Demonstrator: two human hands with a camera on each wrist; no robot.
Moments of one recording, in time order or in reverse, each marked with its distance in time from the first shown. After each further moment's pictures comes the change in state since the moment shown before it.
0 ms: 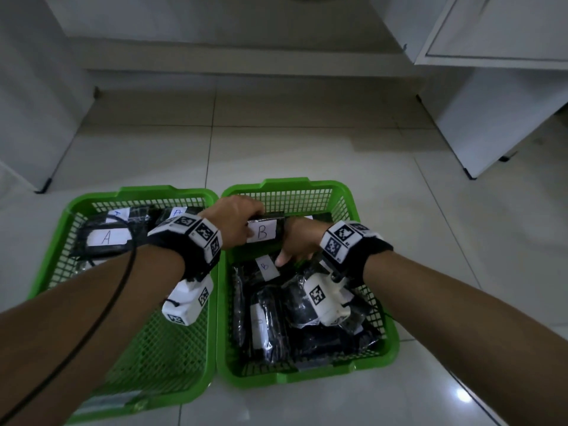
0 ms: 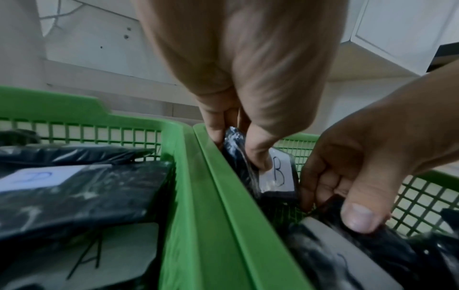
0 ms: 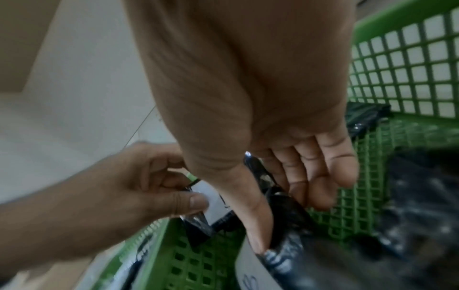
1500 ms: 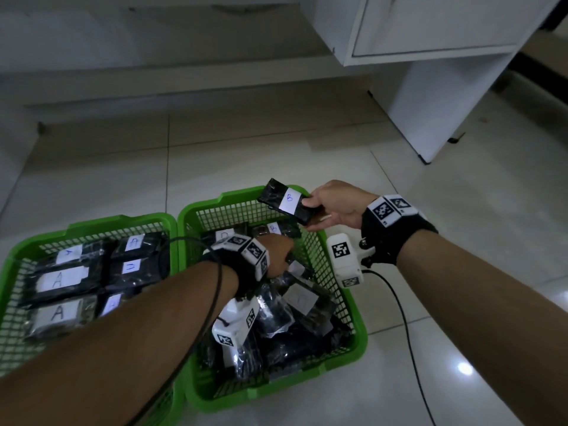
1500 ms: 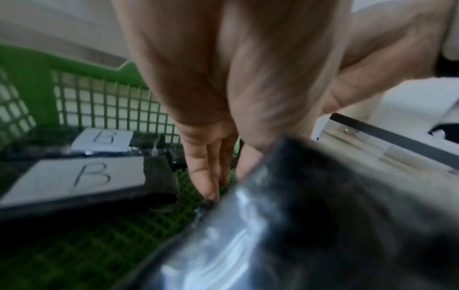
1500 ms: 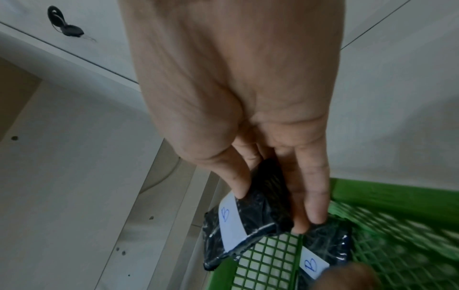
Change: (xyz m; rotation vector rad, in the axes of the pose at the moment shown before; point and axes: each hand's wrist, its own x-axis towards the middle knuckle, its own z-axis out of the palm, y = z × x) left_hand 0.047 0.113 0.032 0.090 -0.321 0.242; right_hand -0.055 0.094 -0.070 1.029 0.330 0.103
